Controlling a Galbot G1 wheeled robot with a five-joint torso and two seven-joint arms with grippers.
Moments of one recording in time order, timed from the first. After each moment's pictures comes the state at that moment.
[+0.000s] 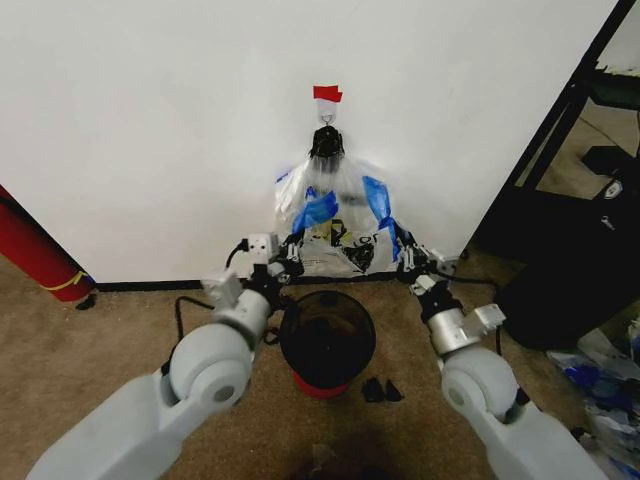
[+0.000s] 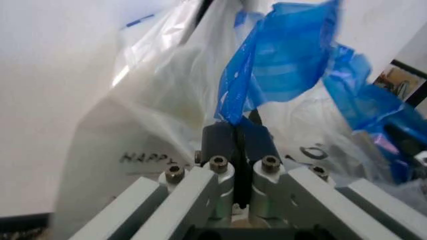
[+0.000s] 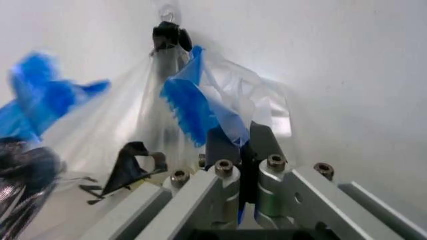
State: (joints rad) left arm 0.95 -0.88 0.01 -2.32 -0.97 0.19 -0.60; right arm -1.20 1.07 0.23 2.10 0.58 0.09 0.17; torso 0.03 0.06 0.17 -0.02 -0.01
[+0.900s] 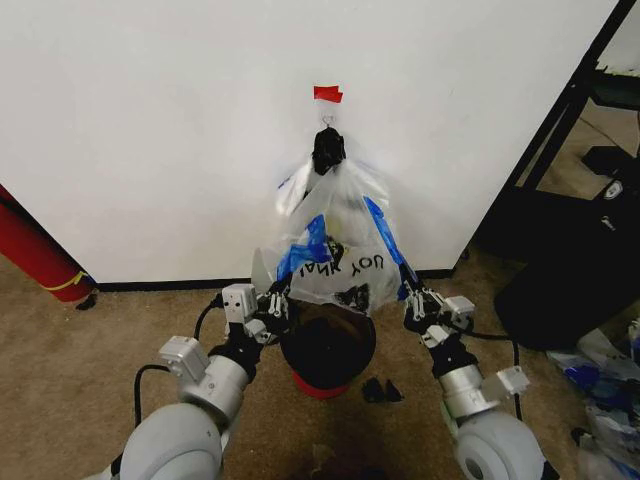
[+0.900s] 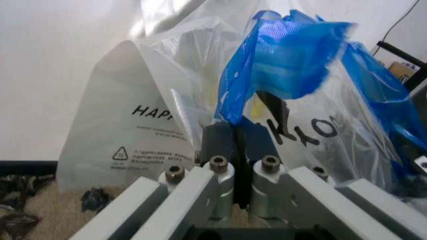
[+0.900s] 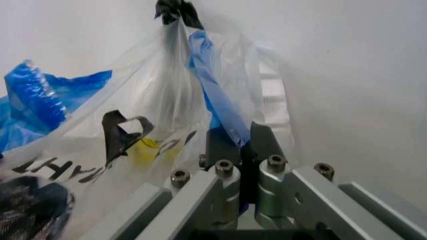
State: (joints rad) left arm 1.31 -0.88 -0.10 -2.46 -0.84 0.16 -0.54; right arm -1.51 1.11 0.30 2.21 0.49 0.17 0.11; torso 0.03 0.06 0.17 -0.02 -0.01
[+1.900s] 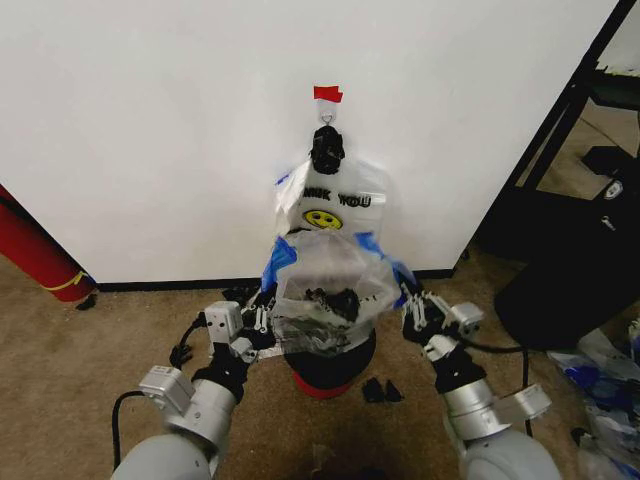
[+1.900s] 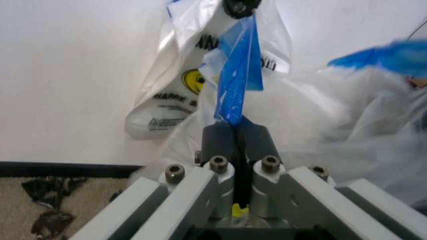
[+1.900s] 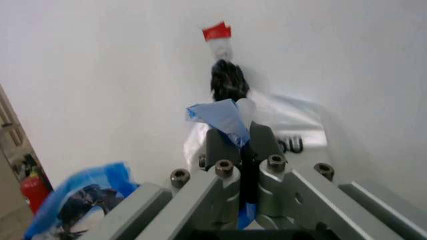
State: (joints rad) left arm 1.49 -0.92 -0.20 -2.50 -0.70 0.12 -0.48; right arm -1.52 1.07 0.29 2.38 0.53 0.15 0.13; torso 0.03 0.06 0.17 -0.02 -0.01
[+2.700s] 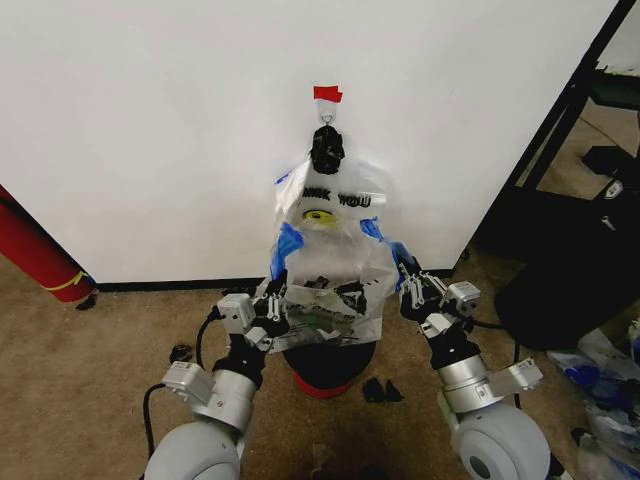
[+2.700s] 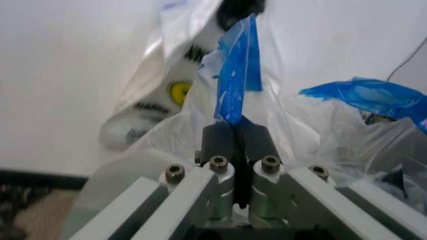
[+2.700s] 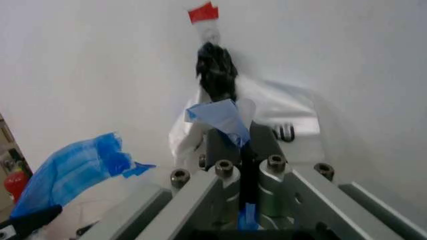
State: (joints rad) left arm 1.41 -1.05 -0.09 -2.39 -0.66 0.03 -0.45; right arm -1.44 1.08 0.26 2.26 0.55 0.17 0.12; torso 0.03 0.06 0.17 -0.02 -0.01
